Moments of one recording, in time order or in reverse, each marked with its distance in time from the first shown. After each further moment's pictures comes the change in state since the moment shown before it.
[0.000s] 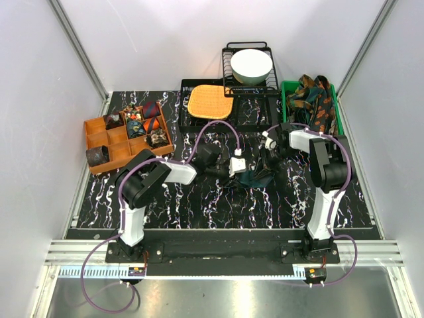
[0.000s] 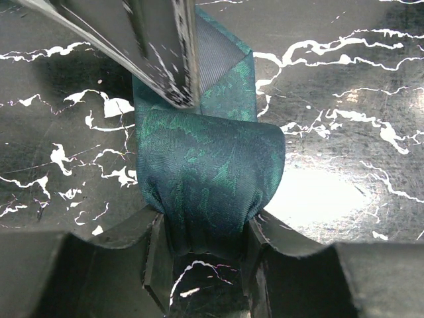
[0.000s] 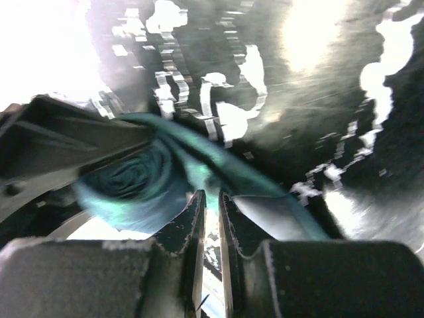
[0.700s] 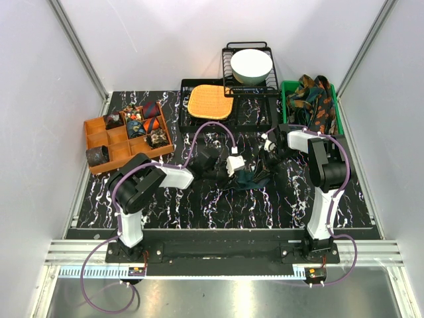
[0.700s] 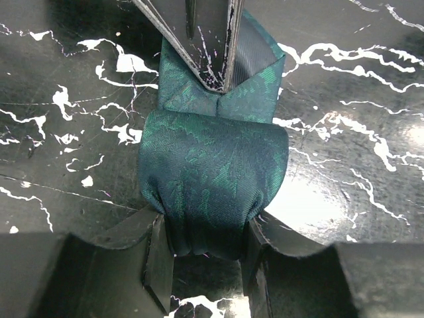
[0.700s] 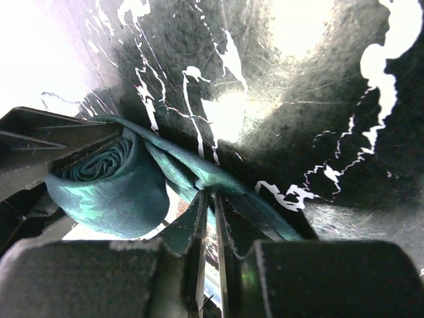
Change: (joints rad) left arm -0.015 -0.077 -0.084 0.033 -0.148 -0.211; right arm 0.011 0.024 -0.003 -0.022 0.038 0.031
